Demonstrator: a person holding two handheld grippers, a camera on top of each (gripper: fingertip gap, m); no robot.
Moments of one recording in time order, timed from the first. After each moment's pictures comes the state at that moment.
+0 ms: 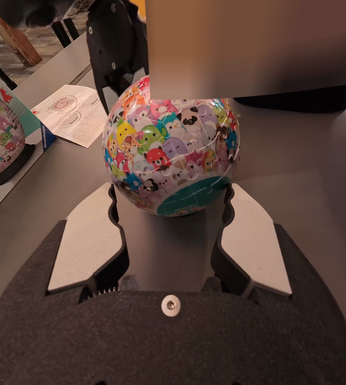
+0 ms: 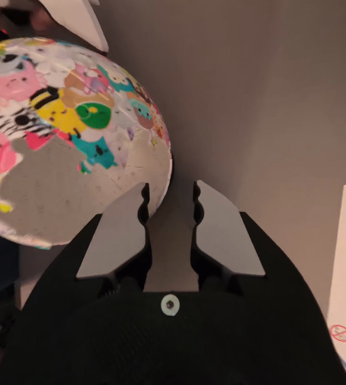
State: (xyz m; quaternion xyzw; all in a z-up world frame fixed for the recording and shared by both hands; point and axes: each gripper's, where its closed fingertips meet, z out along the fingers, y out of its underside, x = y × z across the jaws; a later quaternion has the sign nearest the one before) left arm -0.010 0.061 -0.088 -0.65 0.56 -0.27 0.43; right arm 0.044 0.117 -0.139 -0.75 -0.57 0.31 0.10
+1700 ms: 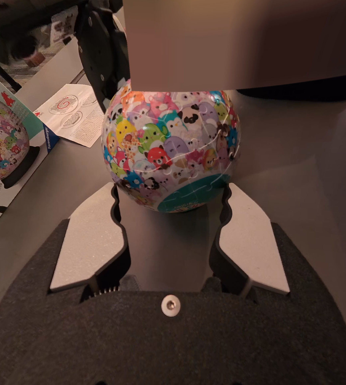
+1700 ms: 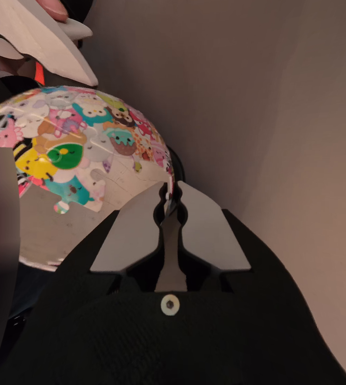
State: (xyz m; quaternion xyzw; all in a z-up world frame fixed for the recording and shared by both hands) left arm -0.009 0.057 -0.089 -0.65 0.58 -0.25 0.43; right arm 0.032 0.112 -0.138 -0.77 -0.51 0.37 0.03
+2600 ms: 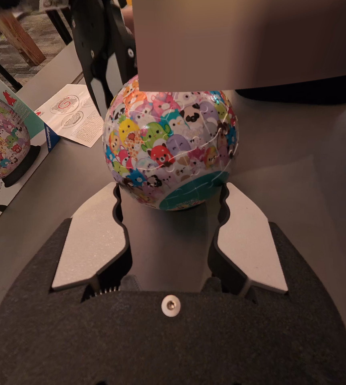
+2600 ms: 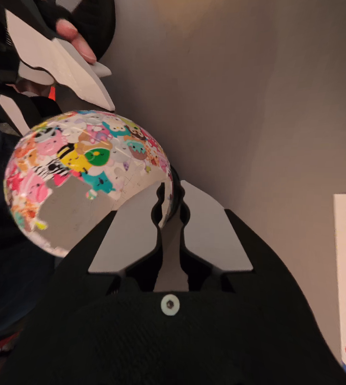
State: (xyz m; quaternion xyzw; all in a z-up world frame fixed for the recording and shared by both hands) left arm -0.011 0.056 -0.087 -0.65 0.57 -0.25 0.43; right arm 0.031 0.130 -0.116 -0.76 -0.51 0.39 0.10
